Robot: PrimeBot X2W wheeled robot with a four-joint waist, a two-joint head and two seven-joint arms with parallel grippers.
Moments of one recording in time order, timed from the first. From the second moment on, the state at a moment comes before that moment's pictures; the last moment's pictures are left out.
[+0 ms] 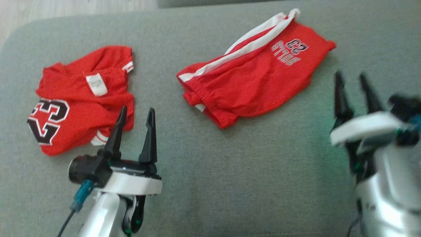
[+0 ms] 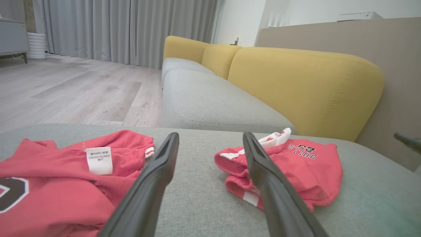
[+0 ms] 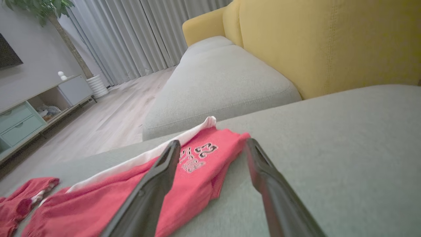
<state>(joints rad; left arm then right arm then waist) -0.19 0.13 -0.32 0.17 -0.36 -0.01 -0.26 -0.34 -0.05 -0.04 0.36 0.30 0.13 -0.06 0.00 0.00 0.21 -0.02</state>
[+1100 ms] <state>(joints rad) -0.35 0.05 -0.34 0.23 -0.30 -0.10 -0.26 -0.98 -0.24 -0.16 1.06 0.01 0.13 0.21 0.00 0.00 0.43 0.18</state>
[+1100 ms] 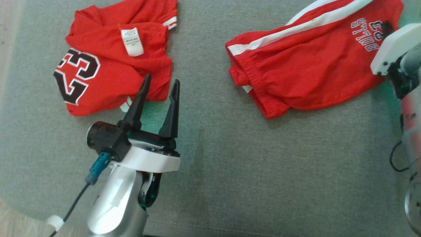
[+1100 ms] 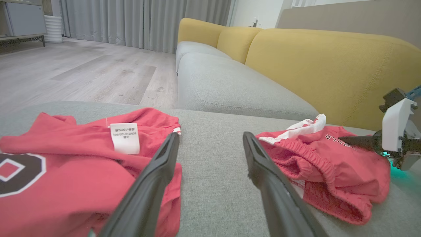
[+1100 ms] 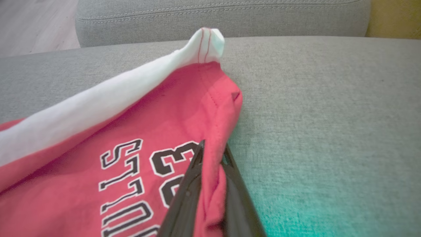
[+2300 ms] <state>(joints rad) -0.28 0.05 -0.29 0.25 -0.30 -0.11 -0.26 -0.83 -0.32 -0.11 1.08 0.21 0.13 -0.05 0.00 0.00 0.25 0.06</state>
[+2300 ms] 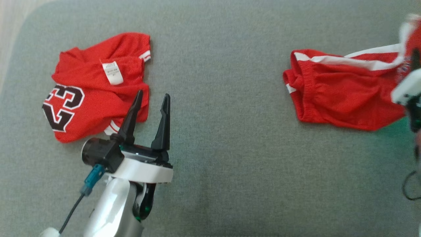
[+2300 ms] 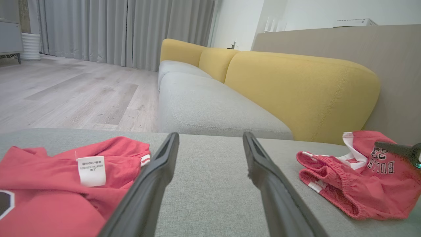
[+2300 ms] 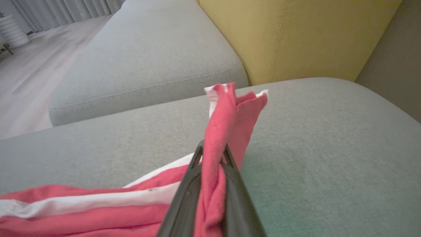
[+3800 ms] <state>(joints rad) -0.20 0.05 -0.26 0.25 -0.31 -0.10 -0.26 -0.47 -0.07 0.14 0.70 0.15 0.13 -0.25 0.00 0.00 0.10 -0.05</state>
